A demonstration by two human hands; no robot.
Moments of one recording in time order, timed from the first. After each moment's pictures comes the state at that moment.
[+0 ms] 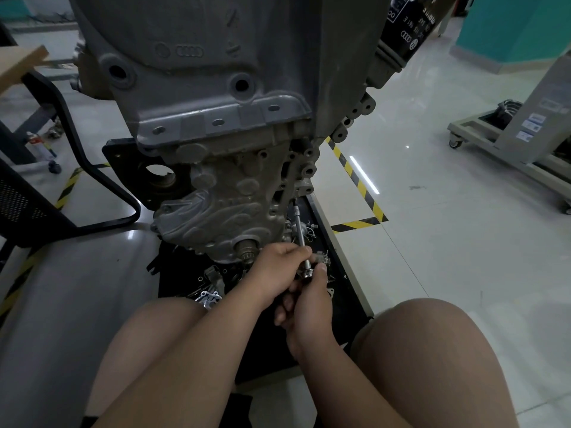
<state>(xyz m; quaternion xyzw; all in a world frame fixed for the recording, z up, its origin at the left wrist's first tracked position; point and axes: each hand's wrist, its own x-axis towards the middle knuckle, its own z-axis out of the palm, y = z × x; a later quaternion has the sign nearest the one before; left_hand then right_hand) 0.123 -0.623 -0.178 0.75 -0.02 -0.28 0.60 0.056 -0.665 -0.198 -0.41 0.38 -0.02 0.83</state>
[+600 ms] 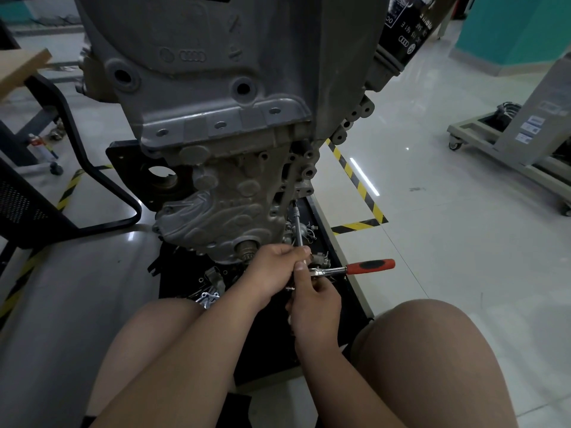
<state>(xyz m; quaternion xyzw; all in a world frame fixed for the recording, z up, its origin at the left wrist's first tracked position) 0.125 -0.619 -0.179 0.73 -0.01 -0.27 0.63 0.048 -0.669 -0.201 -0.59 0.36 -0.11 0.72</state>
